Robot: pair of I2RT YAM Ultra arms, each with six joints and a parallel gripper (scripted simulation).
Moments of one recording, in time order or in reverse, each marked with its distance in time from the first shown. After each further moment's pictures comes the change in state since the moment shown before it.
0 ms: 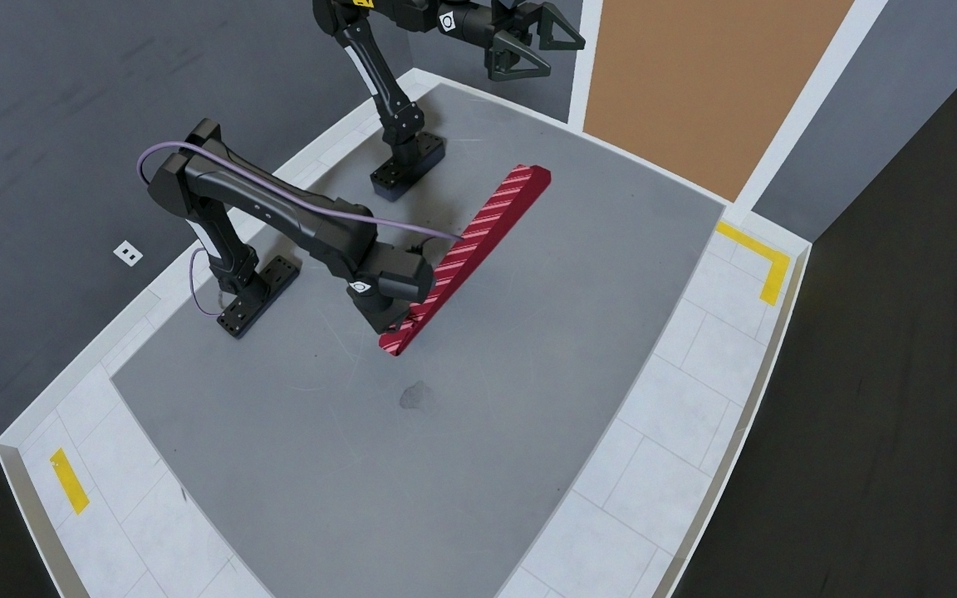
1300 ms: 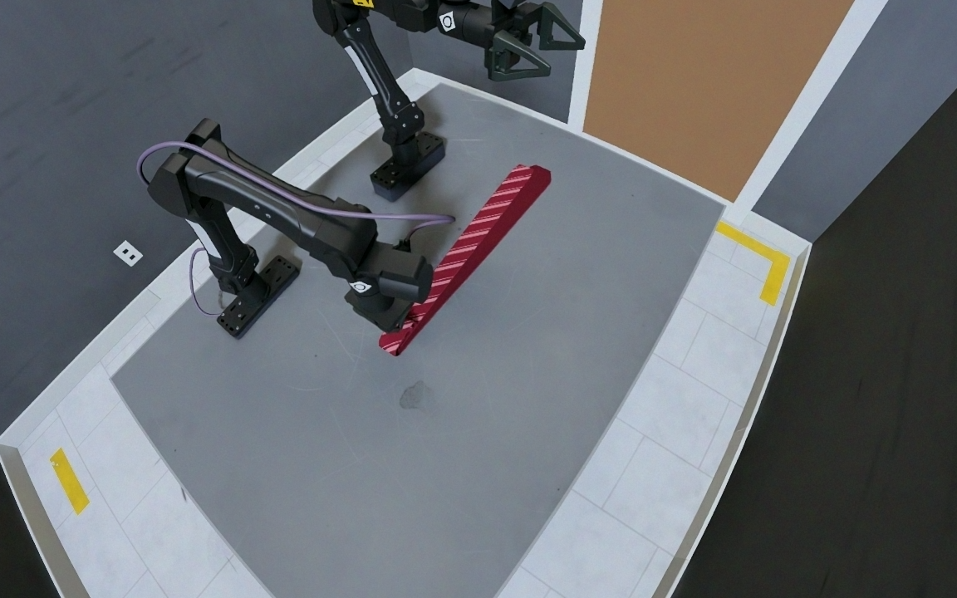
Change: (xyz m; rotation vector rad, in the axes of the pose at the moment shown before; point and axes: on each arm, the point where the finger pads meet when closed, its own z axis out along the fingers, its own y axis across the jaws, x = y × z) left arm 0.000 0.000 0.000 0.000 0.000 0.000; right arm -0.001 -0.002 0.000 0.009 -0.004 -0.265
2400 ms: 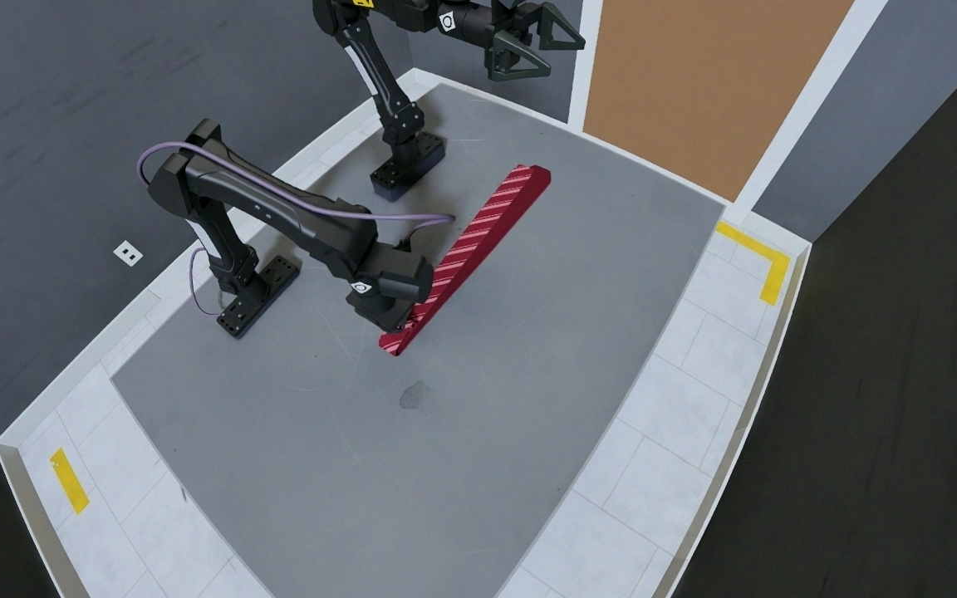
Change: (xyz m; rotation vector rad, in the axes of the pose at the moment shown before) left arm 0.000 0.000 0.000 0.000 0.000 0.000; right arm -0.001 -0.003 0.002 0.015 -0.005 -0.017
